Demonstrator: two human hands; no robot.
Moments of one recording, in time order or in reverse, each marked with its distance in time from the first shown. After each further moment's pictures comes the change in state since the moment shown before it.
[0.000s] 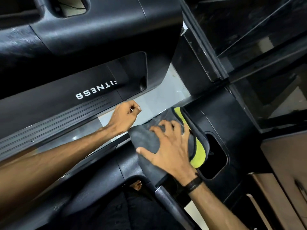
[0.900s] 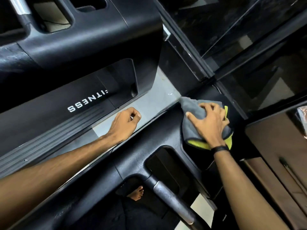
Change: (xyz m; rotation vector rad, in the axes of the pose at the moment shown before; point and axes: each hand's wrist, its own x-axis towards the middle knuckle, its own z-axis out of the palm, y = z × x) left_hand -0.020 0.016 0.014 0.046 -0.065 0.050; right_hand 0.021 0.136 -0.014 0.170 0.168 0.597
